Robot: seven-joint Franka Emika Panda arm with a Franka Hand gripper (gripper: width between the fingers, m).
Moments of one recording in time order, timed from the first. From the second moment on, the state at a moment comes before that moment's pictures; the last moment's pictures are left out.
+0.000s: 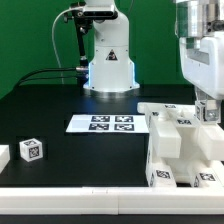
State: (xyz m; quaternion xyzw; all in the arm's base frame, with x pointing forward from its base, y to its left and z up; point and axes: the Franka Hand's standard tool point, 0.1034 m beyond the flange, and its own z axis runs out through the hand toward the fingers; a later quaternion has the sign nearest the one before) arm 0.596 0.122 0.110 -0.70 0.71 -0.01 0.06
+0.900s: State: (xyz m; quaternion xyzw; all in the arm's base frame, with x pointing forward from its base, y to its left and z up) arm 0.599 0.110 0.112 -0.95 0.32 -0.02 0.04
